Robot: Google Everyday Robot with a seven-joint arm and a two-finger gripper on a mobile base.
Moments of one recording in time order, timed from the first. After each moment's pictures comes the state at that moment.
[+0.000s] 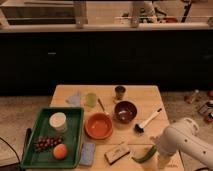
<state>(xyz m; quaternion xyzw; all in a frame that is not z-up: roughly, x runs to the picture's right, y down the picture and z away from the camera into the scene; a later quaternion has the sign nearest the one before) 0.262 0.313 0.718 -0.32 -0.05 -0.02 0.95</state>
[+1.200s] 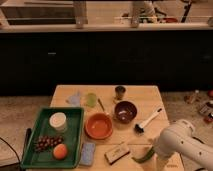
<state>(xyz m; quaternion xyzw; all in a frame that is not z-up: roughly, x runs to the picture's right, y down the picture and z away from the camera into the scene) 0.254 0.323 0.729 -0.32 -0.05 -0.04 0.94</state>
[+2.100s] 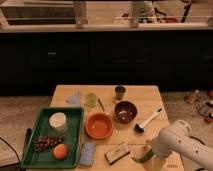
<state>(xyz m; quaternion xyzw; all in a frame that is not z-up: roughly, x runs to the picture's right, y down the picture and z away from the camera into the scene) 0.249 0.332 0.741 -0.33 -0.07 -0.05 0.94</state>
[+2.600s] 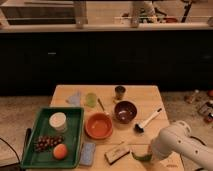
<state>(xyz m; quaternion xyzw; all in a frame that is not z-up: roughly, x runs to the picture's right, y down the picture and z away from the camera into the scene) 0.248 0.339 0.745 -0.33 -0.09 -0.06 0.94</state>
